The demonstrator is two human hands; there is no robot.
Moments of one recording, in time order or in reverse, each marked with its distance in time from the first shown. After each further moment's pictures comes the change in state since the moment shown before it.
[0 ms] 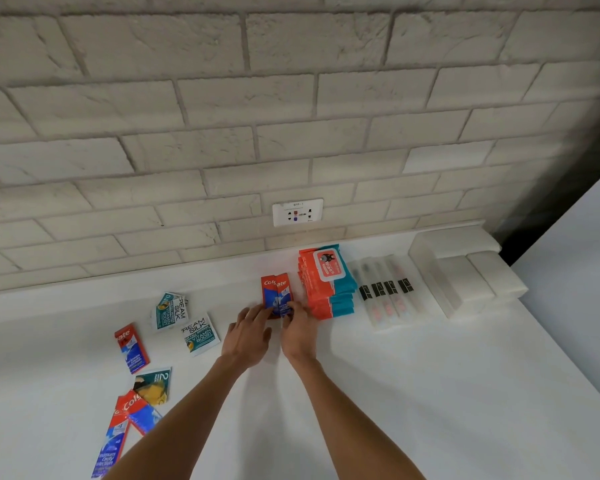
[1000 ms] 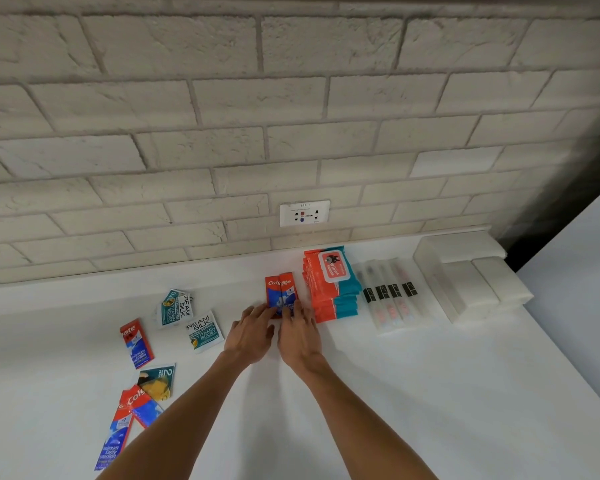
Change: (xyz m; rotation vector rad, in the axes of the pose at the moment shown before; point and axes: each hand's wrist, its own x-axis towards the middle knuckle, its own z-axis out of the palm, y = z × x) left_hand 0.003 -0.003 -0.004 -0.016 -0.044 0.002; right_hand 0.001 0.008 0.020 -0.796 -0.125 -0.380
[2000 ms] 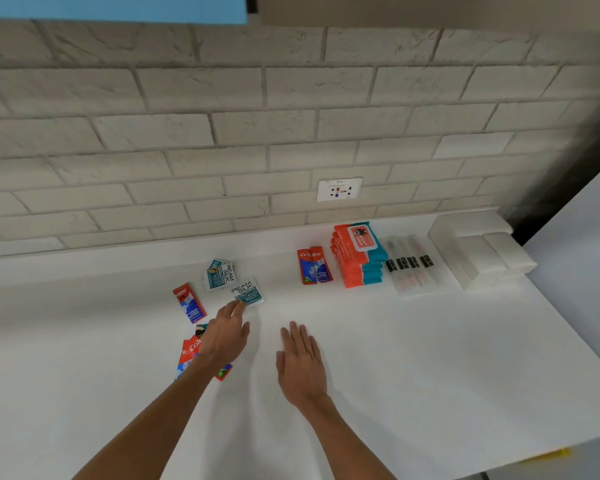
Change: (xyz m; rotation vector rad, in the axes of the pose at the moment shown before) left_hand -0.129 -0.118 -0.033 0.007 0.088 -0.092; right_hand -0.158 -0.112 0.038 0.213 0.090 0.046
